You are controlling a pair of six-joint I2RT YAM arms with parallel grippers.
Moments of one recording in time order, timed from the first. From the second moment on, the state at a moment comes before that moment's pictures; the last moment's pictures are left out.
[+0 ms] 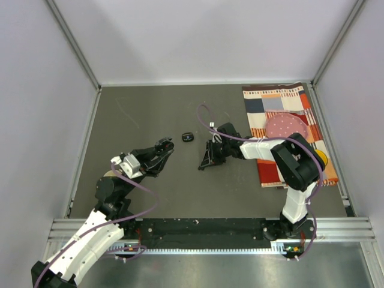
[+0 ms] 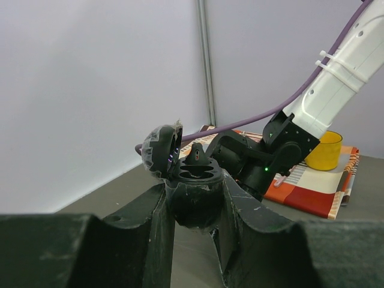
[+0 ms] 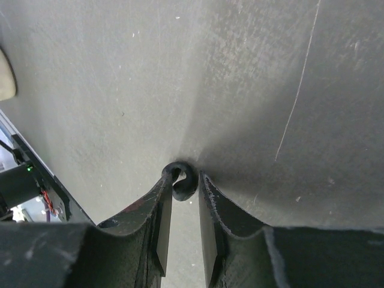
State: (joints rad) left arm -0.54 0.42 0.26 0.63 0.35 -0.04; right arm 0.63 1.84 0.98 -0.03 -0.46 0.58
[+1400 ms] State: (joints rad) left arm -0.54 0.43 0.25 0.64 0.35 -0.05; right arm 0.66 1.86 0.98 0.00 -0.49 0.57
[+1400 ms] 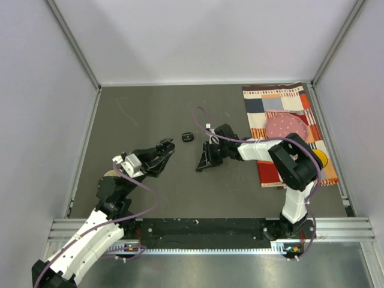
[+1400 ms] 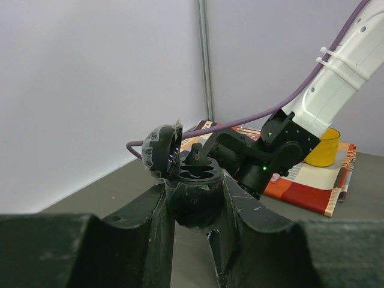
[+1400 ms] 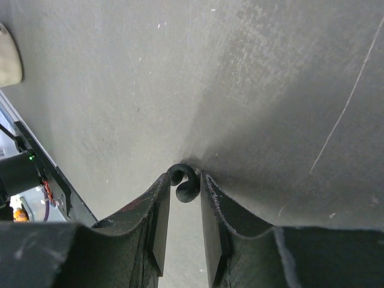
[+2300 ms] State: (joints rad) left arm -0.54 0.43 0.25 0.64 0.35 -0.06; right arm 0.72 1.85 0.98 0.03 -0.42 0.51
